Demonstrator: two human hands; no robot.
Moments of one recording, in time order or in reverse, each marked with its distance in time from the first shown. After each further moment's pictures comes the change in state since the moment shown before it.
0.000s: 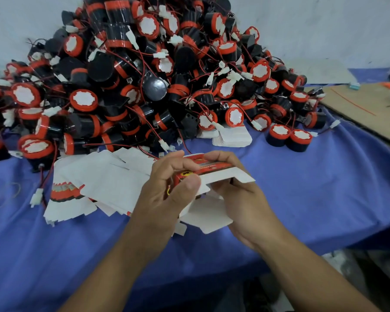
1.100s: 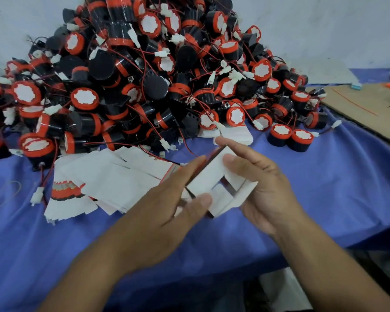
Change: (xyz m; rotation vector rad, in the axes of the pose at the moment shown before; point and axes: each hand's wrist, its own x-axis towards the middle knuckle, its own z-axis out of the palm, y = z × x) left_hand -0.017 0.023 -0.005 0.534 -0.260 -0.027; right_hand 0.009 -0.021 -0.017 0.289 0.041 0.107
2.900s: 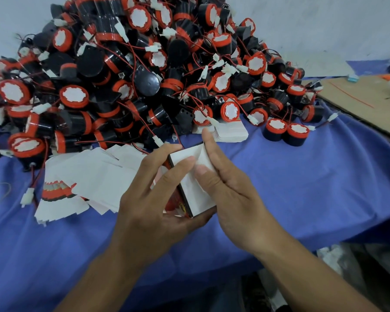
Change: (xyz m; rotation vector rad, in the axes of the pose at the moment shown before) left_hand 0.015 -0.009 0.023 0.589 0.738 0.485; right_hand -0.016 0.021 0.011 -0.575 -0.140 -0.202
